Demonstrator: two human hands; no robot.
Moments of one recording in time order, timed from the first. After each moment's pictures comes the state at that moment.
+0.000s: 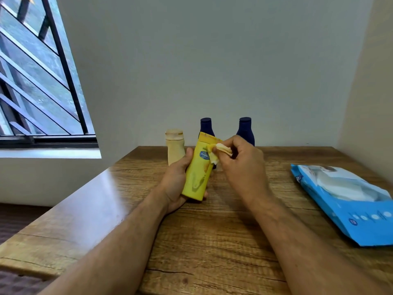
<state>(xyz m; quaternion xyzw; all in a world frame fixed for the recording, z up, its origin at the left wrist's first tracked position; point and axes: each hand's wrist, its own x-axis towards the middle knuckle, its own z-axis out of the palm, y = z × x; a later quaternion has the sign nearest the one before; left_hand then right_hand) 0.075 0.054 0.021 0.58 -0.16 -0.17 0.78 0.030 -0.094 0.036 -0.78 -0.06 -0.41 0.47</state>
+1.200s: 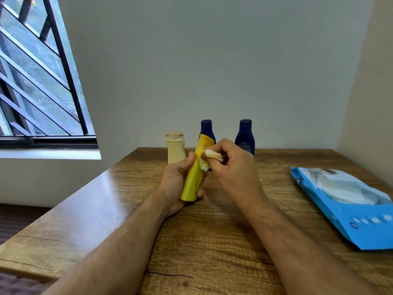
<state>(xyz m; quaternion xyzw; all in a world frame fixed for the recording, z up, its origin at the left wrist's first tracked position) 0.073 0.059 0.018 0.54 -0.16 -0.16 0.81 0.023 -0.079 0.037 -0.79 -0.11 -0.37 0.47</state>
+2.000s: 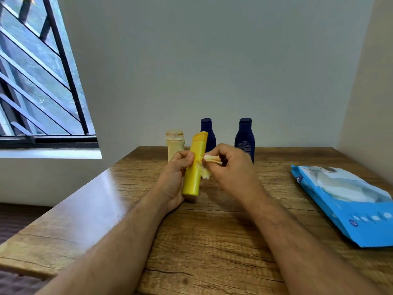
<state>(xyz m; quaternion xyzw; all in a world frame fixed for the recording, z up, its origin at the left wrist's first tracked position) 0.074 0.058 0.024 0.54 -0.15 -0.11 0.82 0.025 -0.086 0.036 -0.82 -0.10 -0.29 0.49</state>
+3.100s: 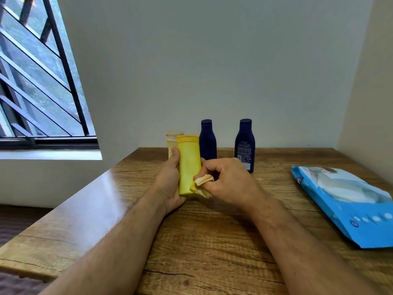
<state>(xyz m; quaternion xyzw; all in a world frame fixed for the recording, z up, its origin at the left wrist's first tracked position) 0.086 0.061 0.021 0.46 -0.07 -0.18 0.87 0.026 -0.089 0.030 -0.89 -0.17 -0.18 0.39</state>
